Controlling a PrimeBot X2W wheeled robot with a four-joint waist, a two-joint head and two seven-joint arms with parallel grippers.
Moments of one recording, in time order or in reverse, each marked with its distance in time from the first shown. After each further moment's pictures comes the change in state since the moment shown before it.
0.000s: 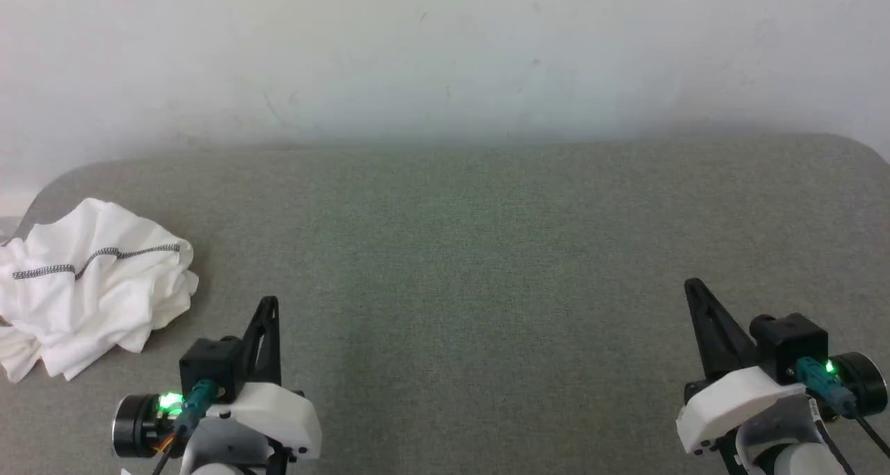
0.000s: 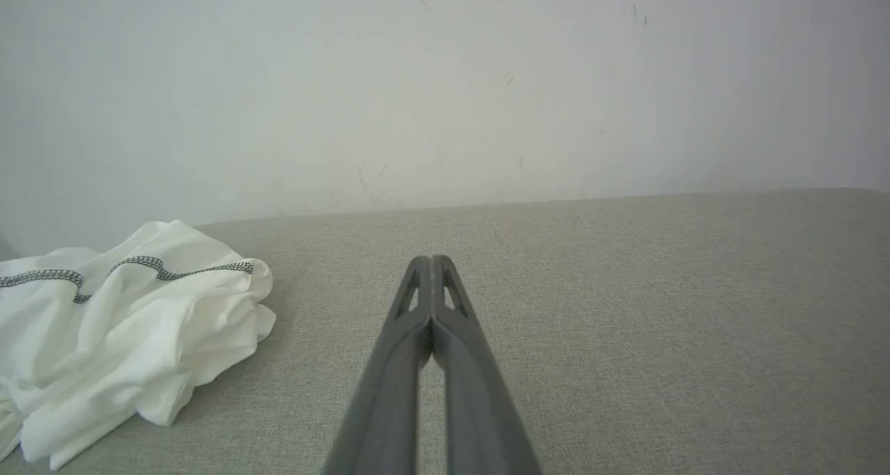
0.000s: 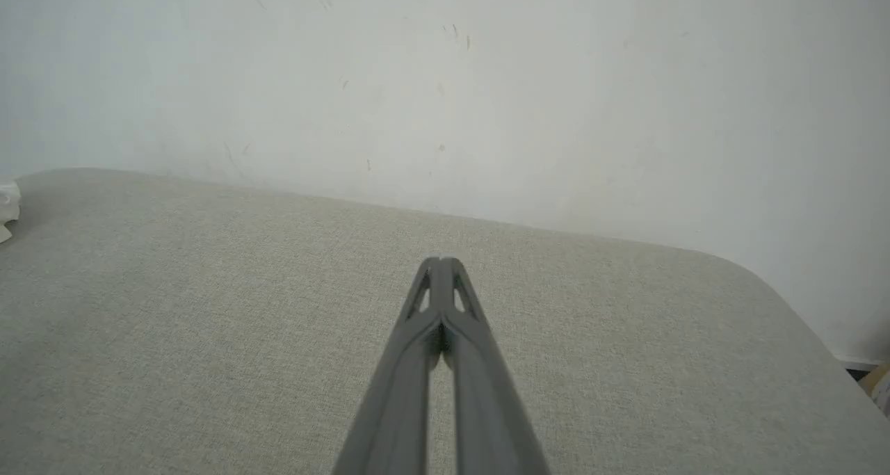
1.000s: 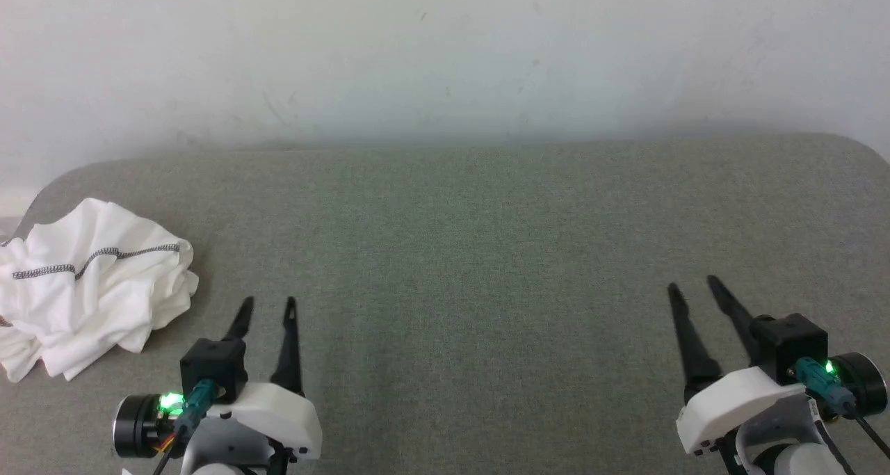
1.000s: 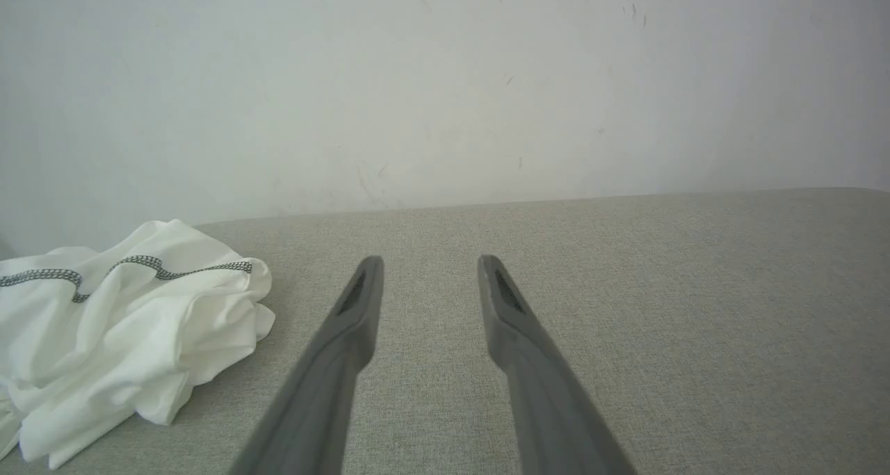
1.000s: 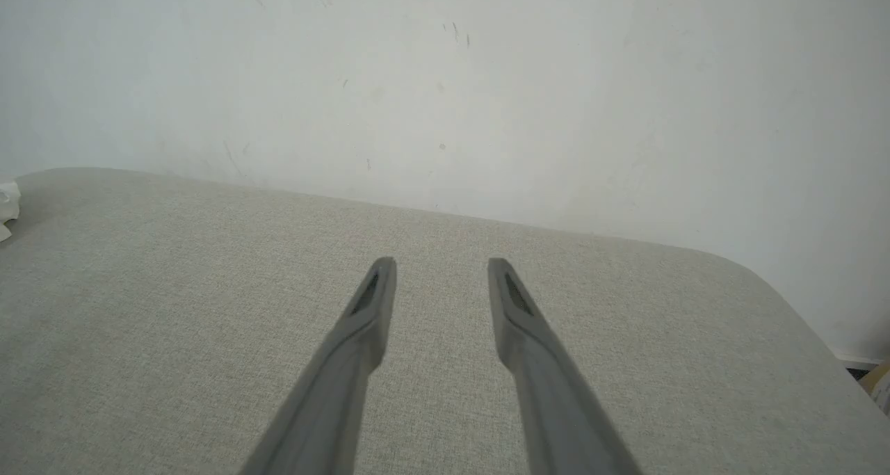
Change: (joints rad) left arm 0.000 0.000 -0.001 0.001 0.000 0.001 0.000; right arm 0.000 -0.001 0.000 0.002 0.001 0.000 0.000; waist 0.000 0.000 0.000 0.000
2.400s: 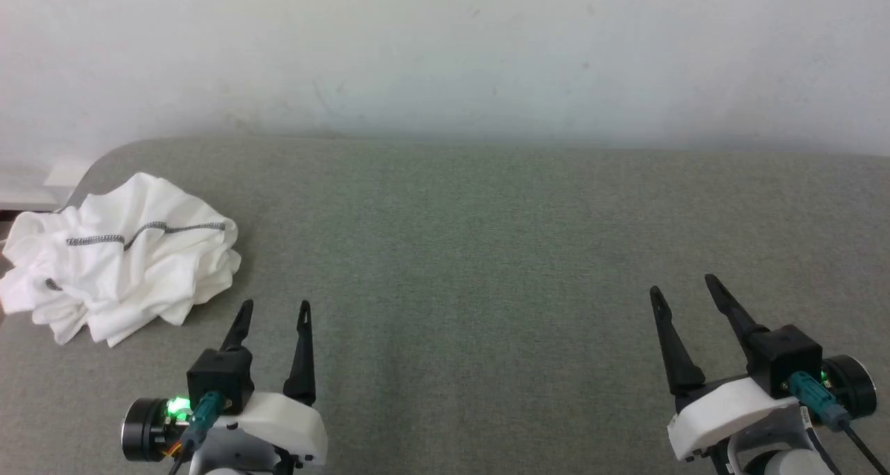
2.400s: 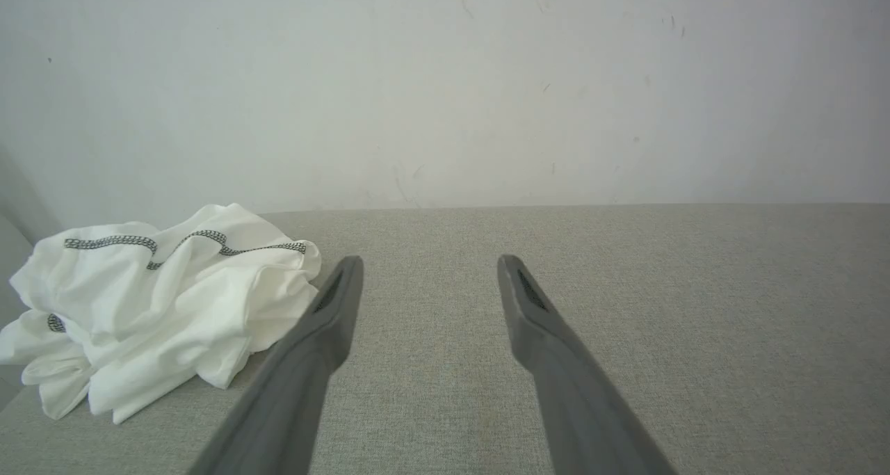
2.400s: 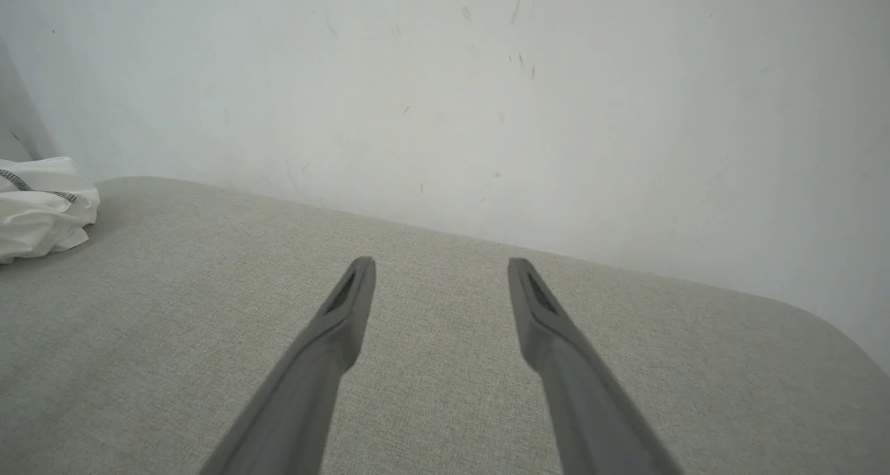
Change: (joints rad) left arm 0.002 0.002 -0.016 0.037 -0.004 0.000 -0.072; right arm 0.011 0.000 0.027 0.007 0.000 0.000 -0.072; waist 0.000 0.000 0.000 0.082
